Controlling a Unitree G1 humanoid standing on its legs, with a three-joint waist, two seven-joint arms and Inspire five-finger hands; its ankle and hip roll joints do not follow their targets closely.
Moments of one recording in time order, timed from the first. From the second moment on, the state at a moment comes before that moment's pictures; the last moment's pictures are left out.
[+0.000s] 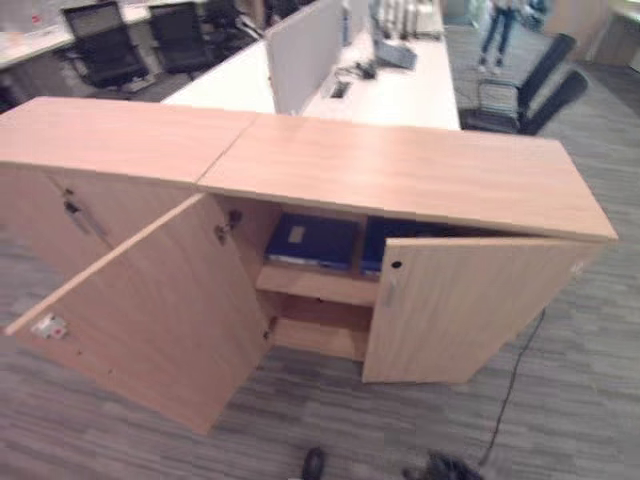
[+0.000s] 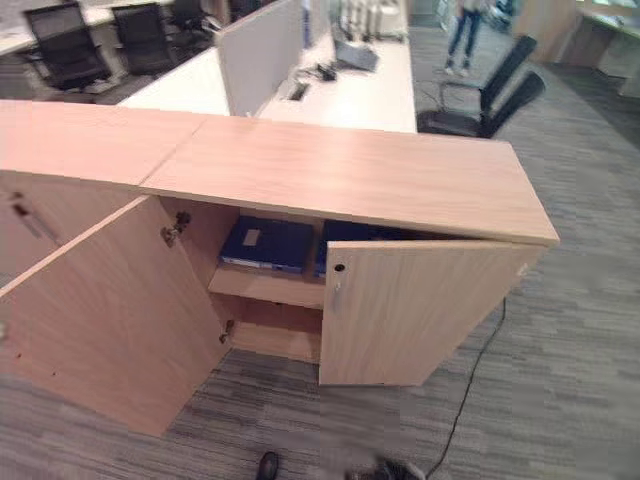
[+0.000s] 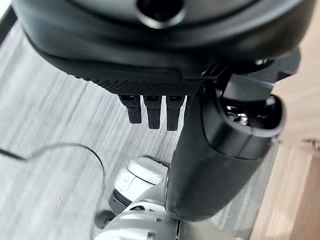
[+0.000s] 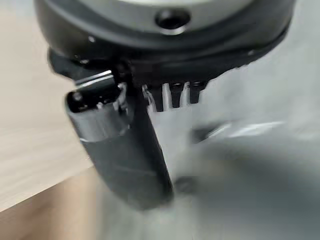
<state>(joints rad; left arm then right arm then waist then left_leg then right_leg) 0.04 0.24 -0.15 1.36 -0.36 -0.04 -0.01 -0.09 -0.17 0.14 1.60 0.49 -0.01 0.12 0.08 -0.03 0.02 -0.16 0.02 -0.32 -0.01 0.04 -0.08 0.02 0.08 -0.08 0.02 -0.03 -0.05</state>
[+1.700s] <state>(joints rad) -0.51 0.65 -0.25 0.97 0.04 0.02 0.10 0.03 -0.29 -0.04 1.33 0.41 0.02 0.06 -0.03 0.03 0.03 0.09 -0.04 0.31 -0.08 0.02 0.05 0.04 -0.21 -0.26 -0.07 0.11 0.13</state>
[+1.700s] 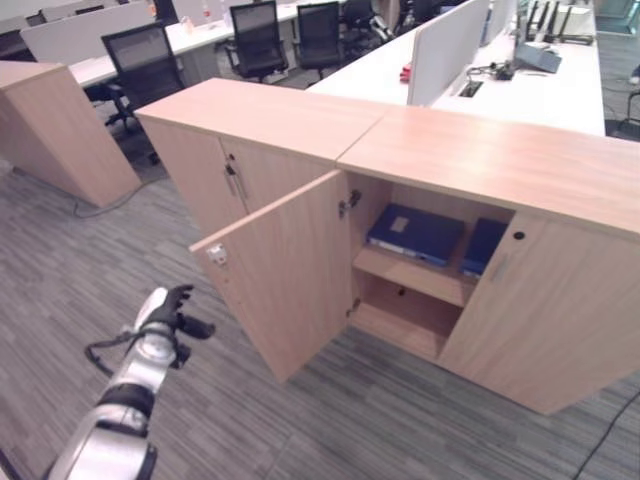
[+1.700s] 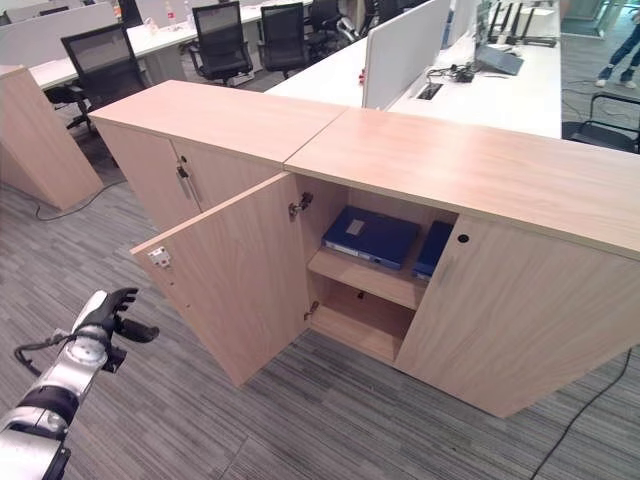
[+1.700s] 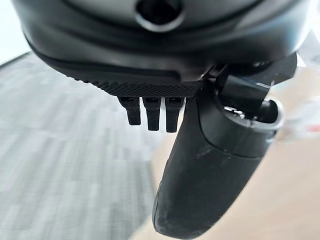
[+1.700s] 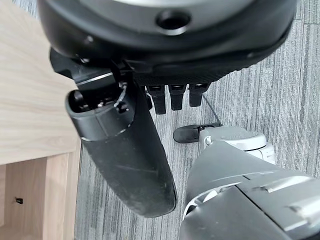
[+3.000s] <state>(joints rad) -0.15 0.45 -0.69 -0.01 -0.60 0.04 -0.22 0.04 -0.23 -0.10 1.42 0.54 0.03 0.06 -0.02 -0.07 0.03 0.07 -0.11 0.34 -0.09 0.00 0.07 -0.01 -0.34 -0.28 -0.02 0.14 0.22</state>
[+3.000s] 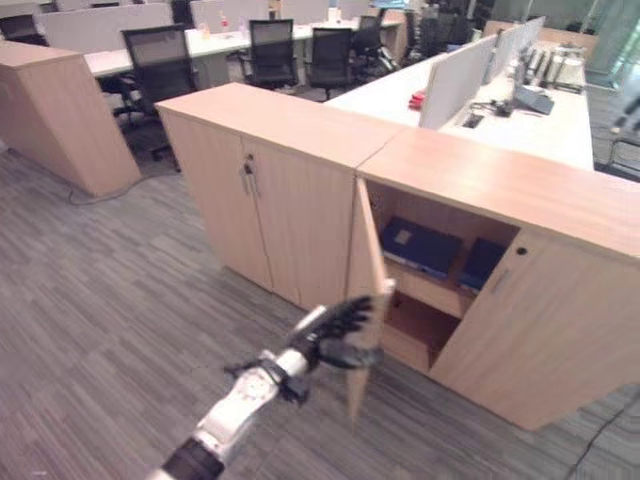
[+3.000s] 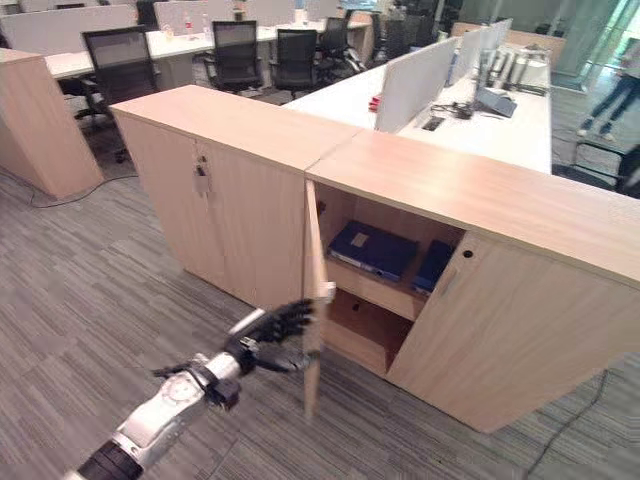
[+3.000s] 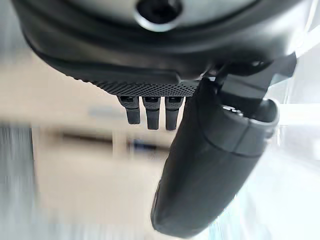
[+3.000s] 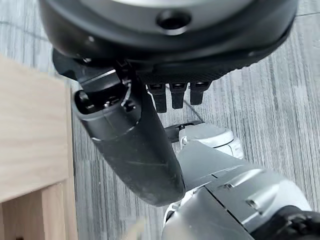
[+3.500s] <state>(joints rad) 0.06 0.41 -0.48 0.11 -0.76 0.04 -0.29 0.04 -0.25 -0.05 1.41 0.53 0.03 0.06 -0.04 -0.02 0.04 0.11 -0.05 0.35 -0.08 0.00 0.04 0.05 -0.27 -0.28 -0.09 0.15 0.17</state>
